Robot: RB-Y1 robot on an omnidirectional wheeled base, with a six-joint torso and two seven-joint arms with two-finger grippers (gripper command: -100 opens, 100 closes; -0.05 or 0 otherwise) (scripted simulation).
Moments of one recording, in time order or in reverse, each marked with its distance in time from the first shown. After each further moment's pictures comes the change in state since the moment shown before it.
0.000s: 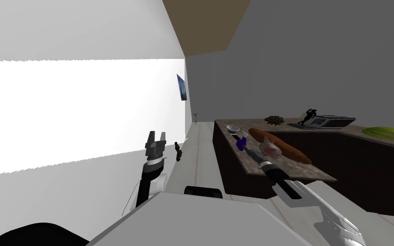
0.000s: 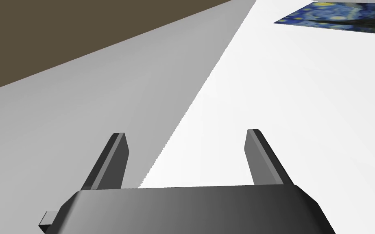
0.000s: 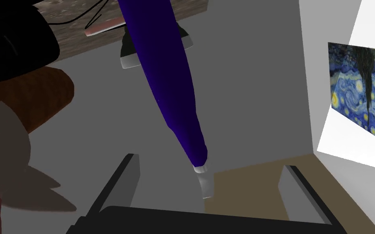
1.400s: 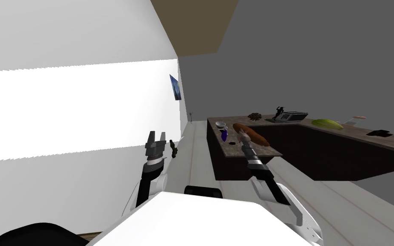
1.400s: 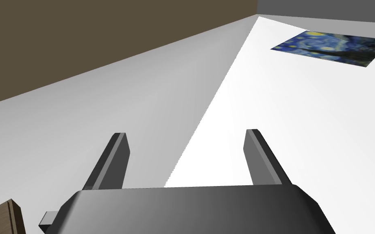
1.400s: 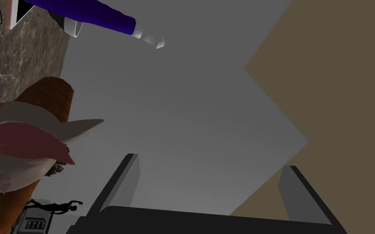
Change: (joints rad) left arm 0.000 0.000 0.000 0.000 0.000 0.000 0.000; right arm 0.053 0.332 0.023 -0.301 -0.323 -0.106 -0.183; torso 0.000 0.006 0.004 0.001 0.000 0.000
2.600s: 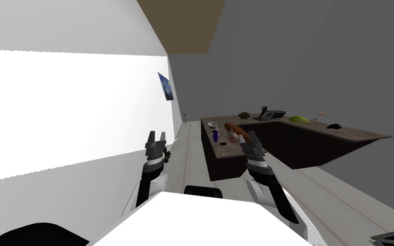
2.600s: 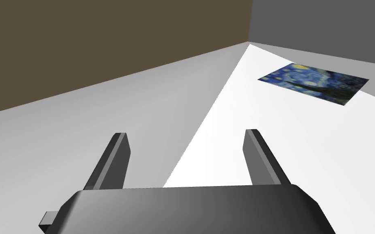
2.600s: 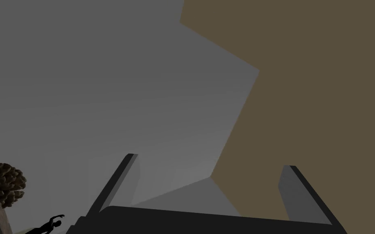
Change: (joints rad) left arm 0.000 0.000 0.000 0.000 0.000 0.000 0.000; right arm 0.083 0.114 0.079 -0.282 -0.065 -0.144 -0.138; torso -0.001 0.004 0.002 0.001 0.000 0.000
